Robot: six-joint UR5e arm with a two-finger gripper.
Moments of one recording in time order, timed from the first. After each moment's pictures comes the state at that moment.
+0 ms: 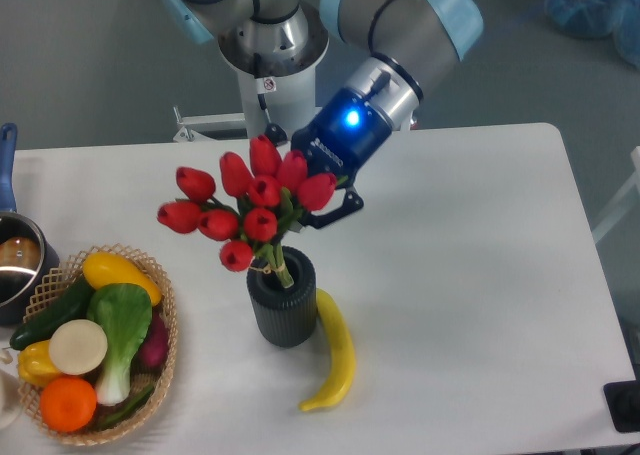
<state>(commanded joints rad) 2.64 -1.63 -1.80 -0.89 0.37 0.92</state>
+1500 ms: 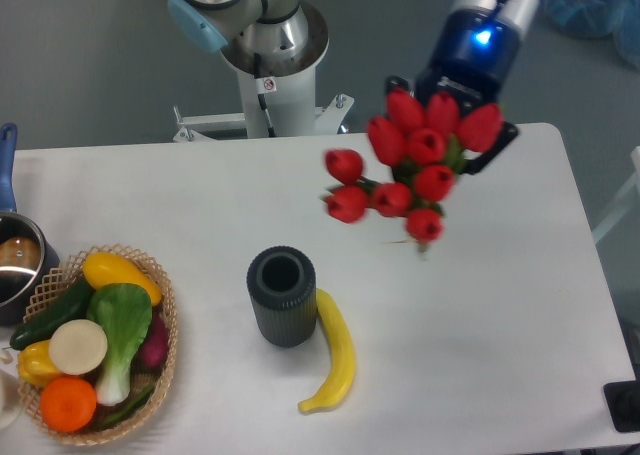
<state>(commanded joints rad) 2.91 -1.69 -1.63 -0.89 0.71 0.94</state>
